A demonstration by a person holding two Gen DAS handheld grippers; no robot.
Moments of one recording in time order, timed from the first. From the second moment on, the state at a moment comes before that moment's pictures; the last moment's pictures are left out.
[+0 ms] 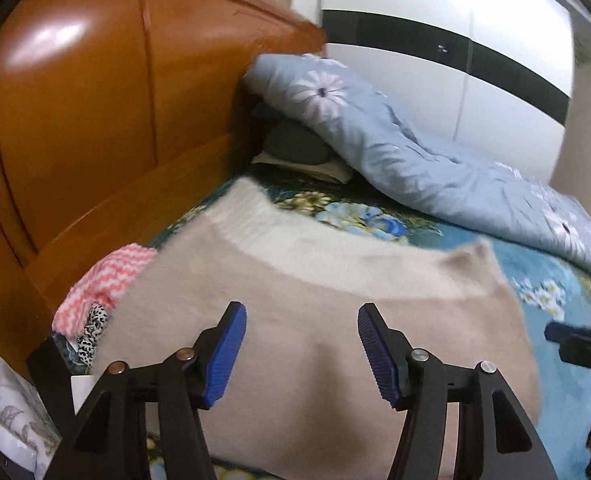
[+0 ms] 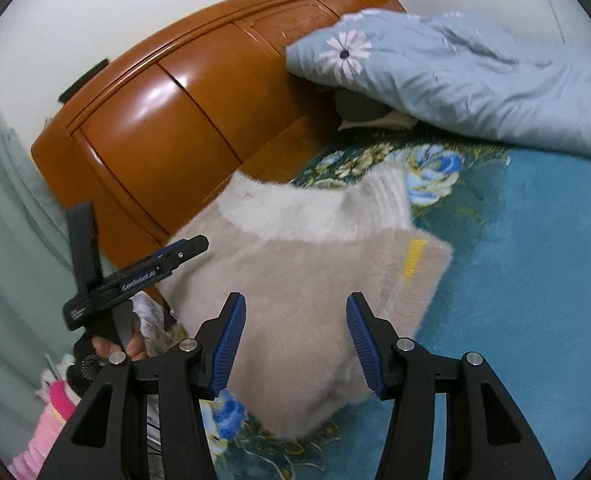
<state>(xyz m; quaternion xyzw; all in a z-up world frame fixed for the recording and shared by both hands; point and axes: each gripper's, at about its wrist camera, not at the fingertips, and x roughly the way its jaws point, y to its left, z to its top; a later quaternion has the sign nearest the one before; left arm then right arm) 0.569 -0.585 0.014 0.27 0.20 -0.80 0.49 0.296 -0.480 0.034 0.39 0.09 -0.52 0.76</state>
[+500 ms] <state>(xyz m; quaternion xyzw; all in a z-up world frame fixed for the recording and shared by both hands) 0.562 -0.502 -0.012 0.20 0.24 -0.79 0.52 0.301 -0.429 0.007 0.37 0.16 -0.56 0.73</state>
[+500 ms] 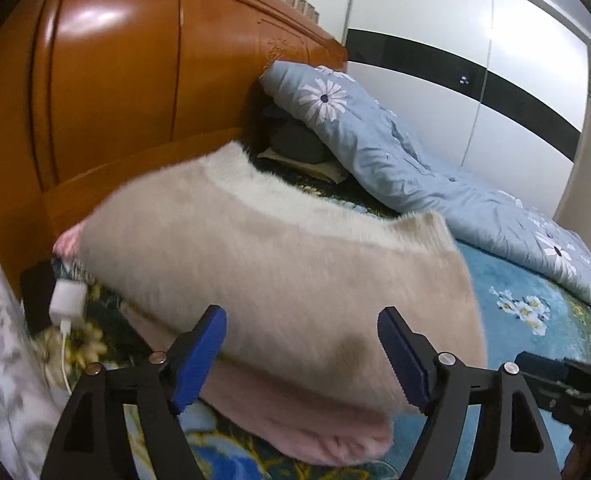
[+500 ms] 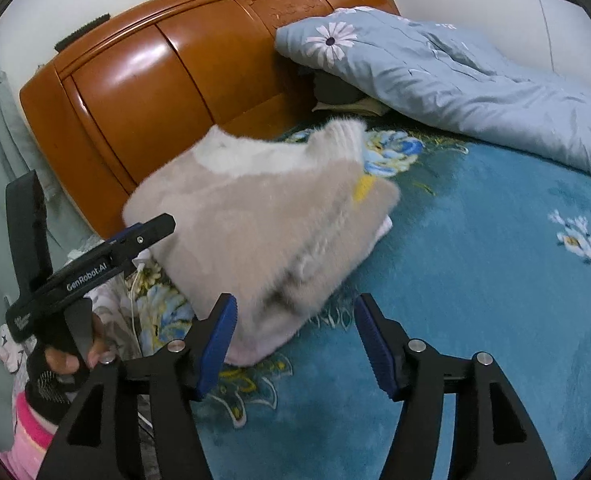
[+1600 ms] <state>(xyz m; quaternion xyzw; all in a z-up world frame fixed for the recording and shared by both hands) 0.563 -0.407 -0.045 0.19 0.29 -0.76 0.56 0.322 -0.345 -0.023 0.33 0.18 -0.61 0.70</state>
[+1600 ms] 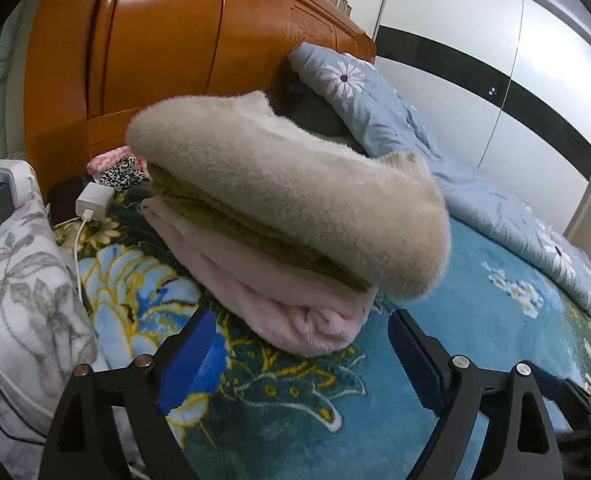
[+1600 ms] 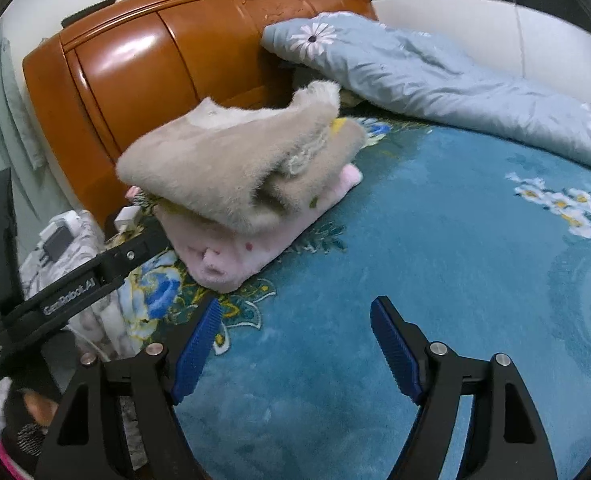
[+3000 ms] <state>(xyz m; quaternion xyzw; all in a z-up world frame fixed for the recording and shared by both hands) 0.551 -0.362 -0.039 0.18 0.26 -0.73 0.61 0.303 -0.306 -0.023 0.27 0.13 -0.65 0.70</state>
